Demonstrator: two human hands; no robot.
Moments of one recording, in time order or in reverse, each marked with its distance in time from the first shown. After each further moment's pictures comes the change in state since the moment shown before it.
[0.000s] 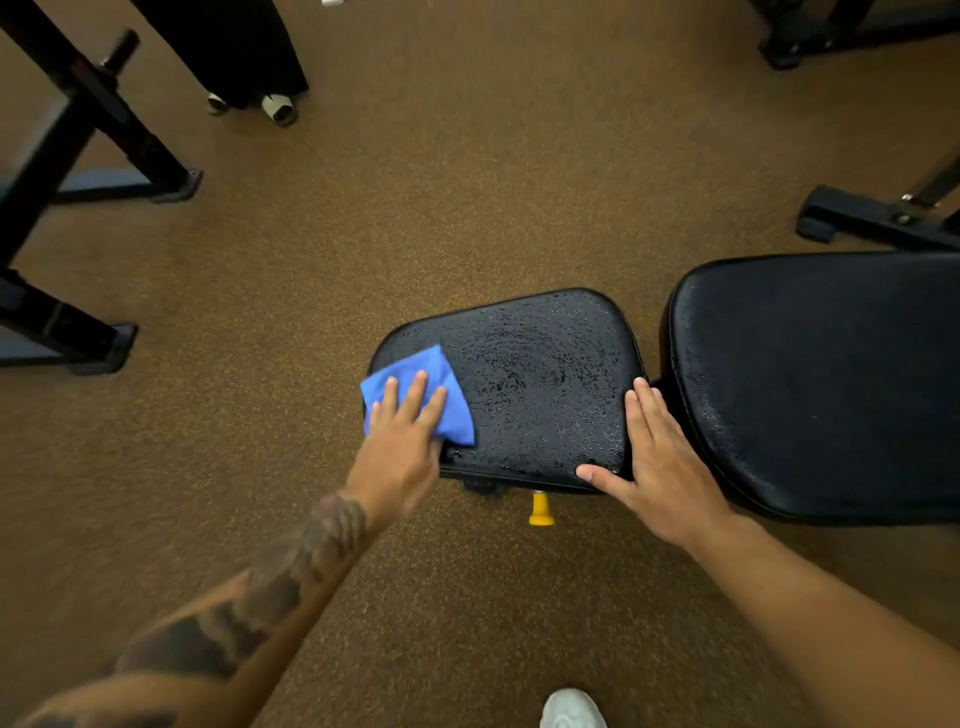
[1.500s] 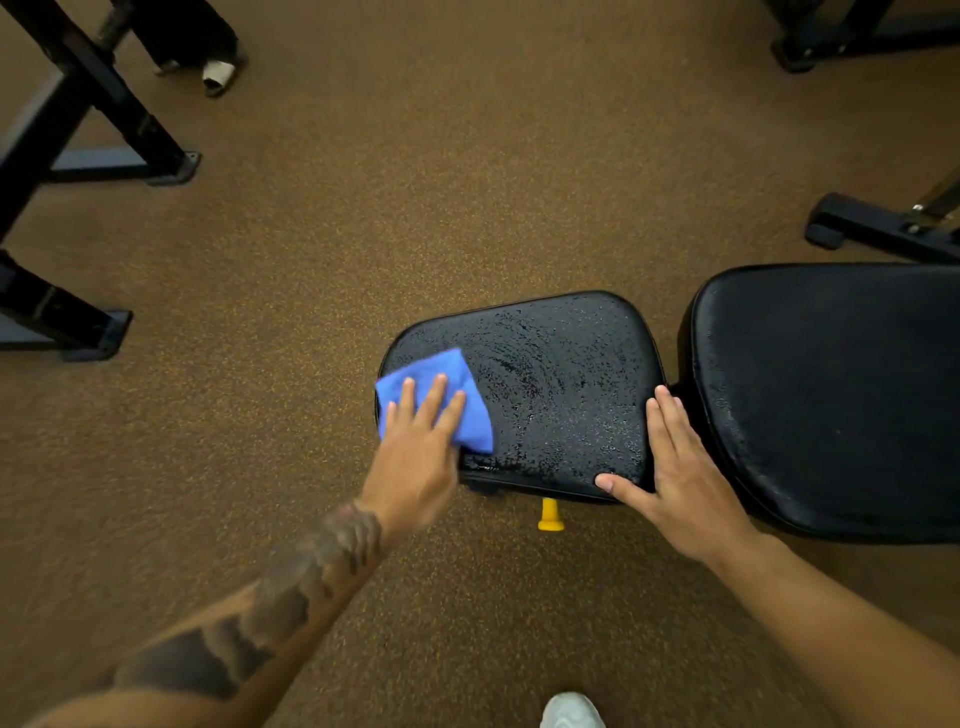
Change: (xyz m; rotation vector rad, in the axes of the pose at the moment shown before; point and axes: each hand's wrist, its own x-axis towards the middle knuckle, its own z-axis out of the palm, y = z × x) left_hand -0.002 0.000 0.001 -0.010 0.020 0.038; right_hand 0.002 0.002 0.005 0.051 -0.004 0.015
